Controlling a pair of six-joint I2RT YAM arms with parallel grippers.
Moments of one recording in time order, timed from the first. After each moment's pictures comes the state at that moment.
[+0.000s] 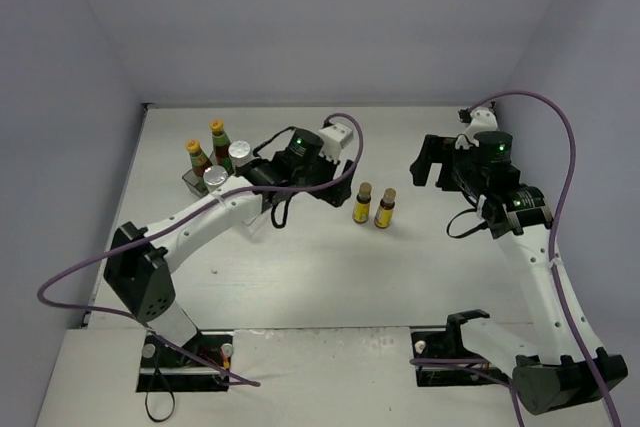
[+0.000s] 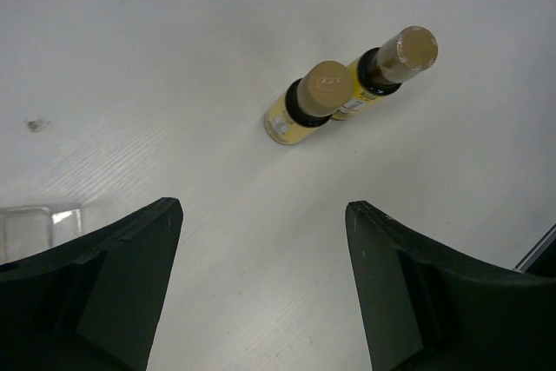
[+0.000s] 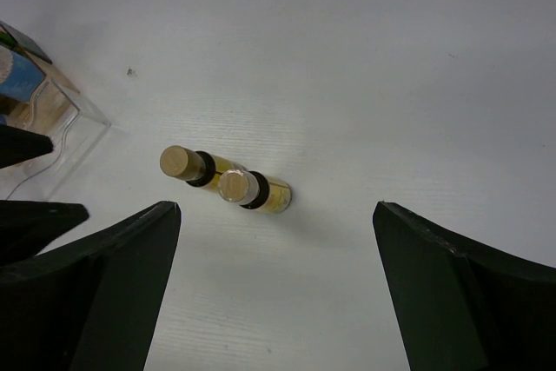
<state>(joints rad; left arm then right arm) -0.75 1.57 1.43 -0.47 0.07 -0.17 0.18 1.03 1.17 -0.66 -0.05 0.23</state>
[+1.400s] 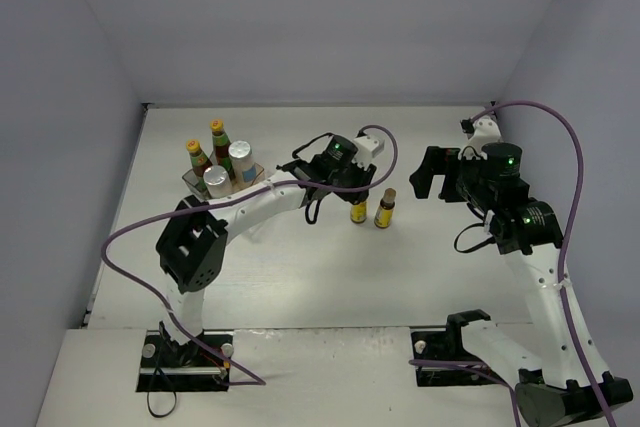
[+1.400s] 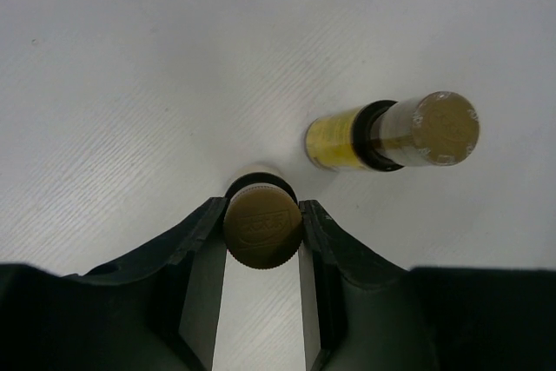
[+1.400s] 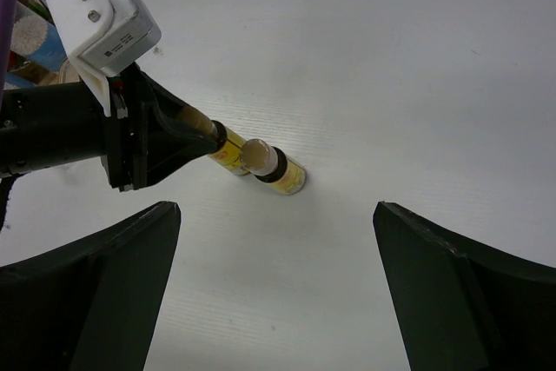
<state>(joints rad) -0.82 1.92 1.57 -0.31 0.13 -0.14 0.18 0.93 1.14 -0.71 -0.13 0.21</state>
